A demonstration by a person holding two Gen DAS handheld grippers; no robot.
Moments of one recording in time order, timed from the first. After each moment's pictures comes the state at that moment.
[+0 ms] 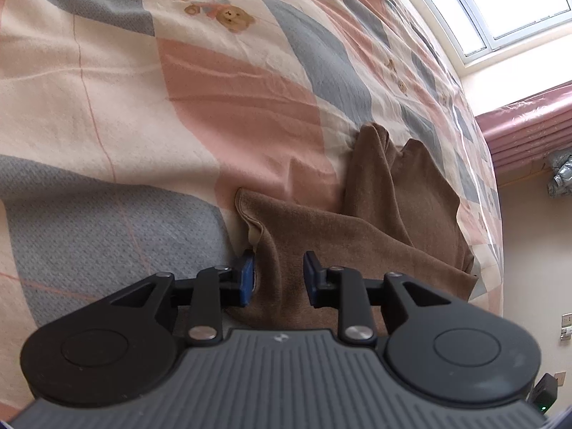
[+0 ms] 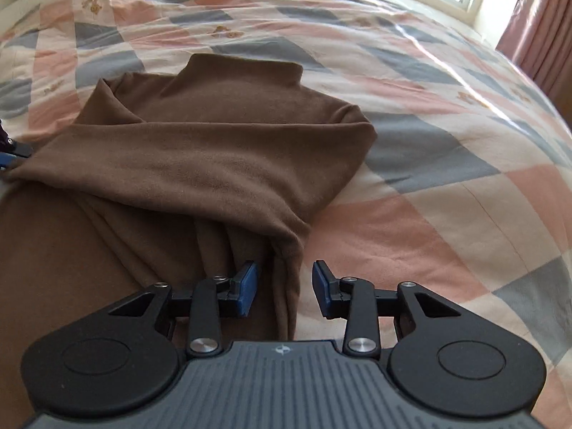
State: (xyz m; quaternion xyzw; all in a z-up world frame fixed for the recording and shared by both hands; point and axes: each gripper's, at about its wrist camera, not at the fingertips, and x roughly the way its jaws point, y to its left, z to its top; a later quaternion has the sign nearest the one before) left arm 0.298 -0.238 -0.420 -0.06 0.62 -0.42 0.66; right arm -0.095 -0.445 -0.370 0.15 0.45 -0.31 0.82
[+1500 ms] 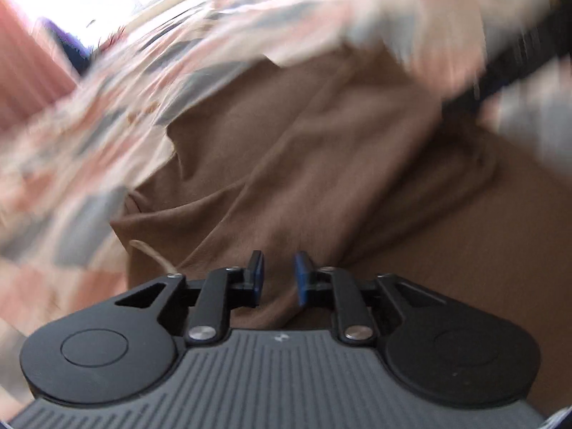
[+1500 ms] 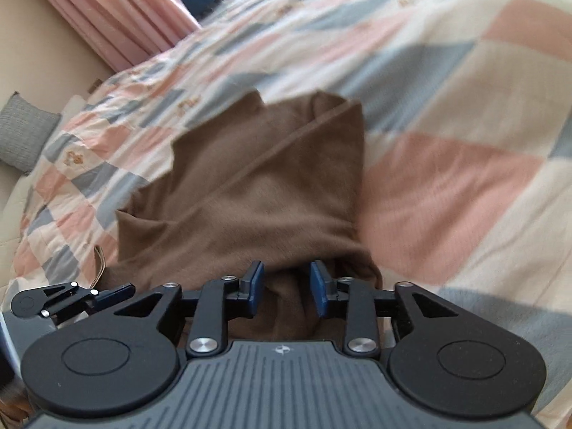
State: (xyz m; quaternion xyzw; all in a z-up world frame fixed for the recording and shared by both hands) left arm 0.083 -0.340 -0.365 0.37 0.26 -0.62 0.64; right arm -0.130 -0.476 -0.361 0.42 0.30 -0.31 0.80
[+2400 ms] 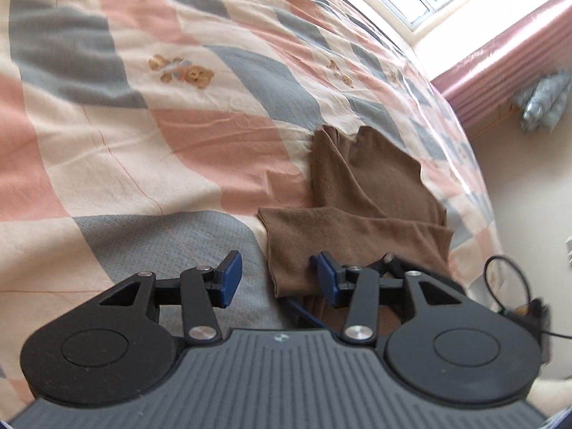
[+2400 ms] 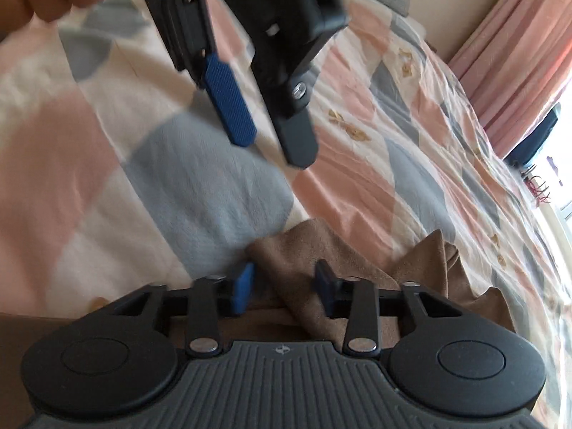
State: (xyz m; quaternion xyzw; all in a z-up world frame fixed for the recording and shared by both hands) left arm 0.305 -0.196 -0.365 -0.02 0.57 -0.50 0.65; right arm 0.135 -0.232 -0.401 -0.19 0.43 -0.02 0.88
